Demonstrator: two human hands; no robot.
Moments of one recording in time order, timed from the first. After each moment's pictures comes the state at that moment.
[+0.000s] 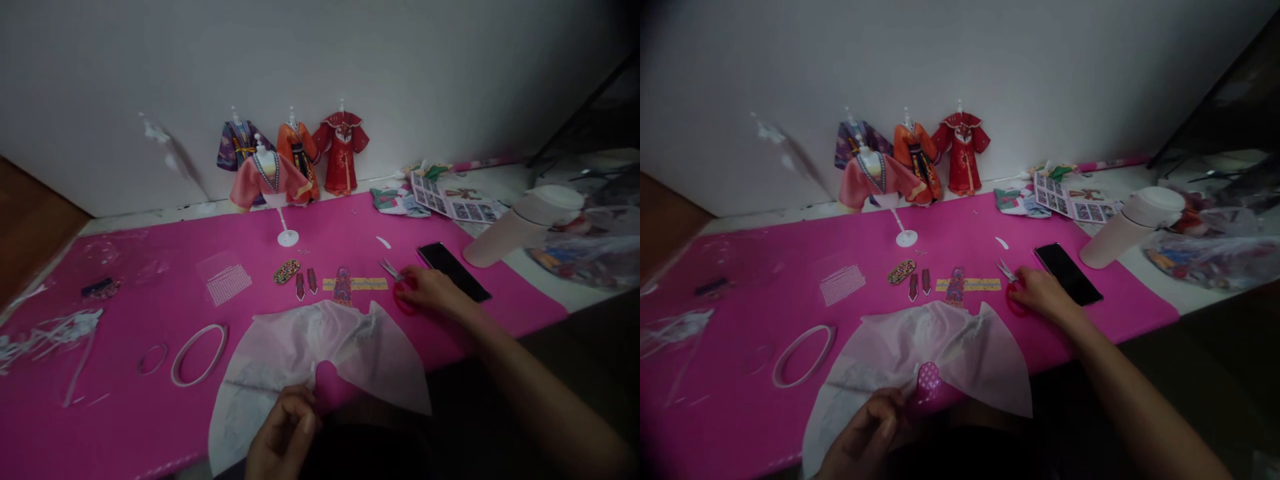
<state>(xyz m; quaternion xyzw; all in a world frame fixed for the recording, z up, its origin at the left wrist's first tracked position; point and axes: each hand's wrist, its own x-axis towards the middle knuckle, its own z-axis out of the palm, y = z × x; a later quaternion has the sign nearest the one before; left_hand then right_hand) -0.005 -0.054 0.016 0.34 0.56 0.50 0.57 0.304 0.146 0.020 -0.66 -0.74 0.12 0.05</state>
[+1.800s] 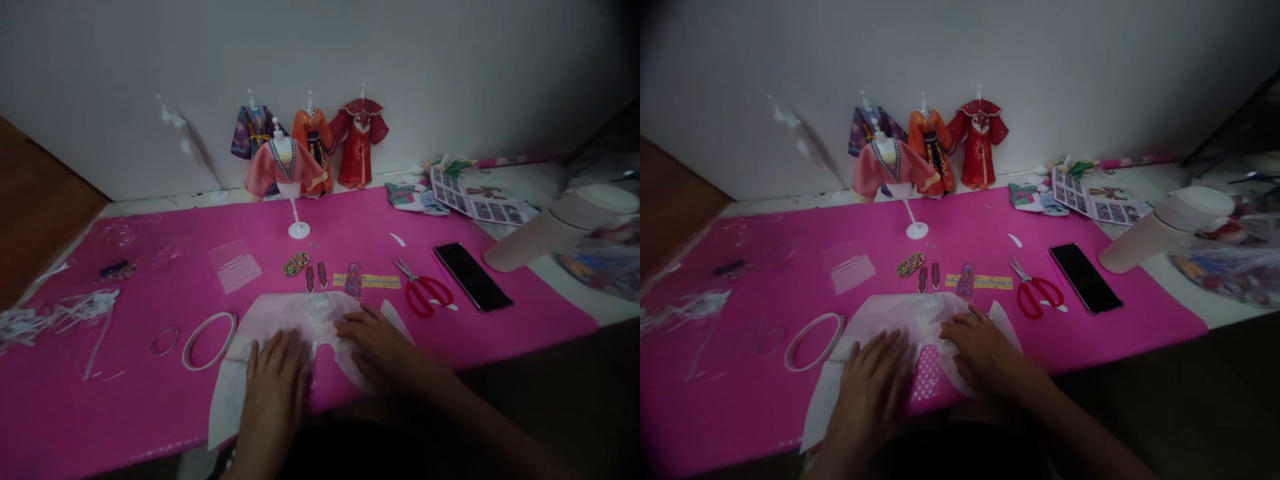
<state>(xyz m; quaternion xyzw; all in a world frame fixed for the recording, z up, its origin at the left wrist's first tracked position) -0.035 -0.014 -0.001 0.77 0.60 0.20 0.03 0.194 0.067 -0.004 -0.33 -0.89 0.27 0.15</state>
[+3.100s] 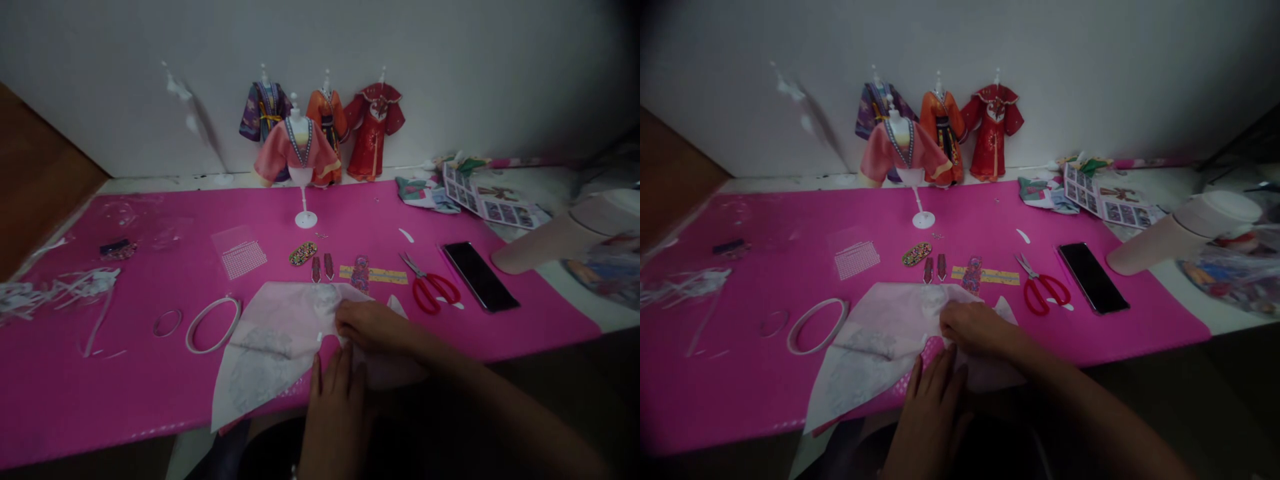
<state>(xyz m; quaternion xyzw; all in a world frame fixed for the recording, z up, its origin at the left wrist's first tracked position) 0.040 -0.045 -0.009 0.80 0.57 0.13 0.14 0.165 0.101 0.014 -0.32 -0.90 0.29 0.00</state>
